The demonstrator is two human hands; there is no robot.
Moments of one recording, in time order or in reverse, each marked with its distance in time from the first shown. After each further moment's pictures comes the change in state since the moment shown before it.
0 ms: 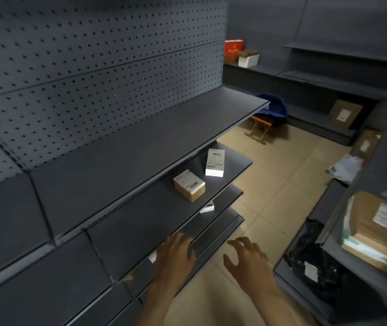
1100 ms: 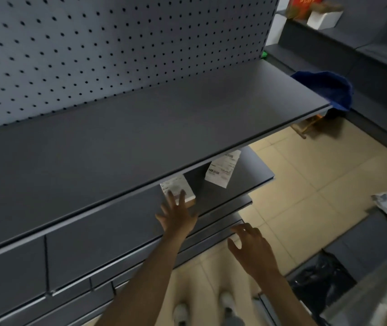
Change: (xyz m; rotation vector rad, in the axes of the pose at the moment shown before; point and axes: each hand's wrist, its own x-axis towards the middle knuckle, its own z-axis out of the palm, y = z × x) left_hand 0.302 0.048 0.071 -0.167 -0.149 -0.649; right_hand 0.287 0.131 0.036 0.059 -0.196 -0.284
